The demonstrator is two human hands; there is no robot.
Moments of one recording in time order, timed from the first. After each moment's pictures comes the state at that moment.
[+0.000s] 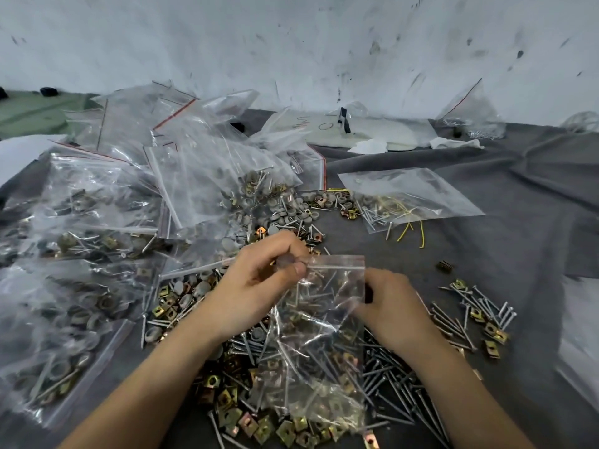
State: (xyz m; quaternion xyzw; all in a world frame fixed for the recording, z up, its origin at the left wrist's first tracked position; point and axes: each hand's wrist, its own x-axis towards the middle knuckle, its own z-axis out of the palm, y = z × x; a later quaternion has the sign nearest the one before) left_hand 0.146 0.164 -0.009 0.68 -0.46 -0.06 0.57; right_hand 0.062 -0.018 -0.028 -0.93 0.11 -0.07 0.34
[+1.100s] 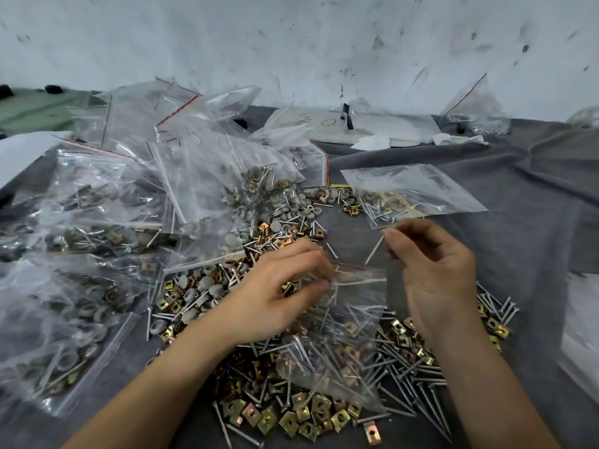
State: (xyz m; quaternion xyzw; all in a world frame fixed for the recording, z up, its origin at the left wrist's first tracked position) left_hand 0.138 0.156 -0.014 0.71 -0.55 0.02 0.45; right_hand 0.057 -0.025 -0.005 -0.62 0.09 -0.33 0.71
